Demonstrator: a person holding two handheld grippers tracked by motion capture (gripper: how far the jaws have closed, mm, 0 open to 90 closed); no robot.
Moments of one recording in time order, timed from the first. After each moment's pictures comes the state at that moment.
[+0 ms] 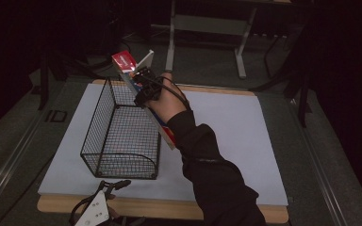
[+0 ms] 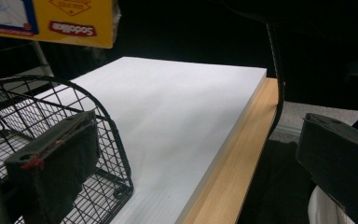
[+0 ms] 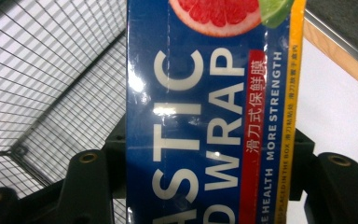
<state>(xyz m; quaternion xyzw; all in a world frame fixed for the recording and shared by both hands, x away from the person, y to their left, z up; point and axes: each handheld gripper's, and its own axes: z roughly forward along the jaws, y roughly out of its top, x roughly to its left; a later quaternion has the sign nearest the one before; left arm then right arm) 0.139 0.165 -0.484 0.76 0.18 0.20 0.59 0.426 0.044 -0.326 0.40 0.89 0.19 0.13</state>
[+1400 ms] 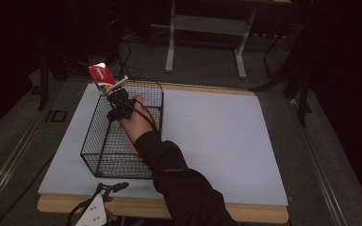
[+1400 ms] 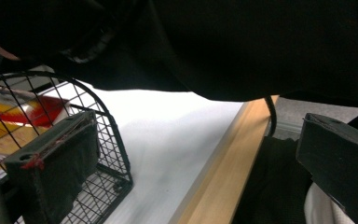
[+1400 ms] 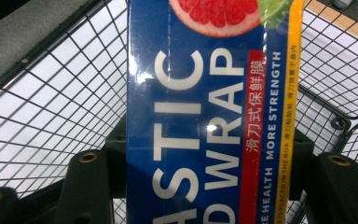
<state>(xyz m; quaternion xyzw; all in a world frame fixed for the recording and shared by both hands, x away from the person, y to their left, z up) 0.132 0.168 -0.484 0.76 0.18 0.21 0.58 0.415 0.111 -0.407 0.40 0.87 0.27 0.13</state>
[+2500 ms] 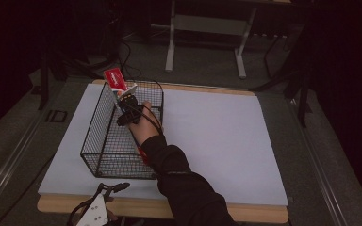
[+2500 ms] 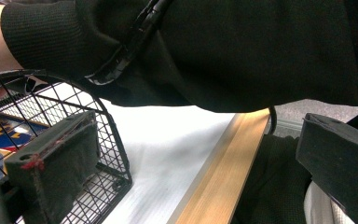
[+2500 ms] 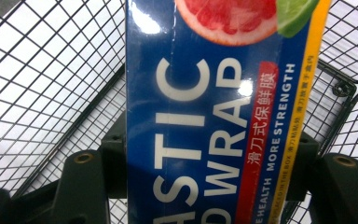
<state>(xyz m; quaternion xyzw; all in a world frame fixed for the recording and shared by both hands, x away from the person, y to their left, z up) 0.133 0.166 -0.485 0.77 0.18 0.20 0.58 0.429 0.093 -0.442 0.43 0.86 0.24 0.11</state>
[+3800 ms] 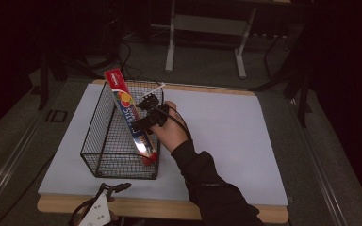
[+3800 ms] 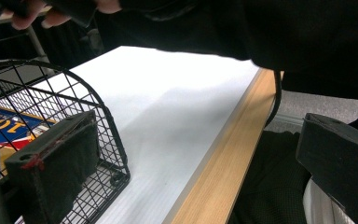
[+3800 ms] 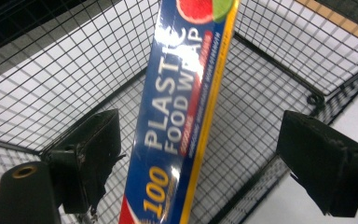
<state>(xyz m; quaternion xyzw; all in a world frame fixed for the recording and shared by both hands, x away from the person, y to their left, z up) 0.136 0.162 -0.487 0.78 0.18 0.20 0.57 0.394 0.013 -0.397 0.34 0.87 0.33 0.09</state>
